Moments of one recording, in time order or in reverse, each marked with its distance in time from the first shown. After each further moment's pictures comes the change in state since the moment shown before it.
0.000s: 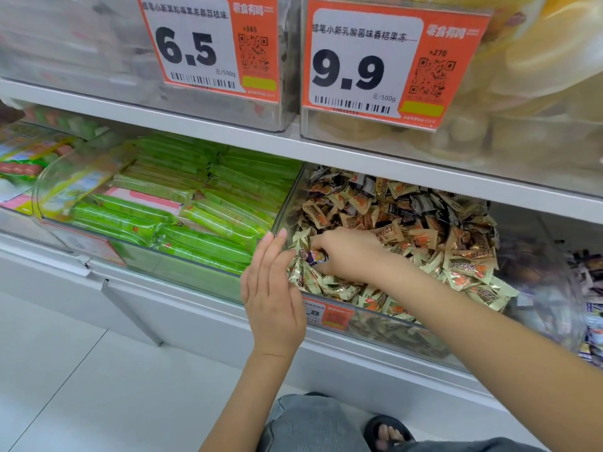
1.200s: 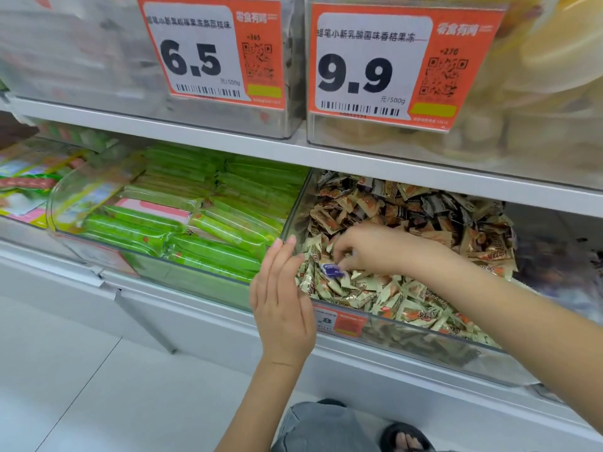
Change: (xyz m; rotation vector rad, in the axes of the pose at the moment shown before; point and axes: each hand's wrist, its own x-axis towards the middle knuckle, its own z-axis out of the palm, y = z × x) left_hand 0.003 0.000 -0.003 -0.012 0.000 0.041; right_hand -0.008 0.024 -0.021 0.346 -0.189 -0.014
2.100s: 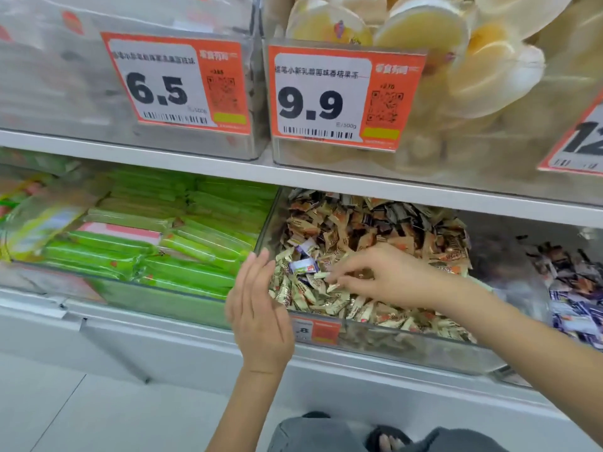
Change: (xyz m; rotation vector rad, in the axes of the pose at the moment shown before) left_hand 0.004 0.001 0.000 -0.060 0.025 0.000; right_hand -0.063 0.021 0.011 0.134 0.147 -0.069
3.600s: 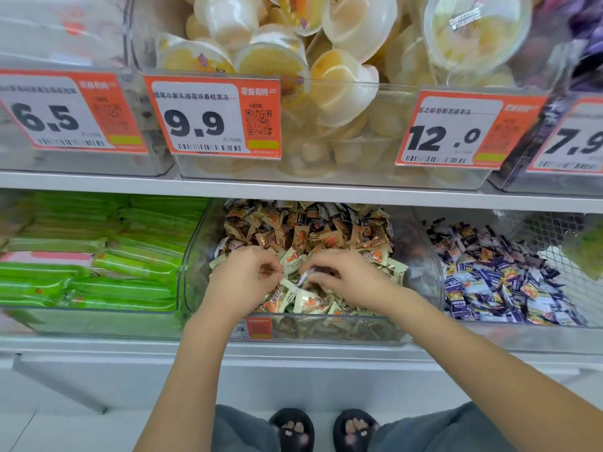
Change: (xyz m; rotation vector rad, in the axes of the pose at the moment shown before) left_hand 0.068 0.046 0.020 -0.017 -0.915 -0.140; right_hand -0.044 0.040 0.016 0.069 0.316 0.036
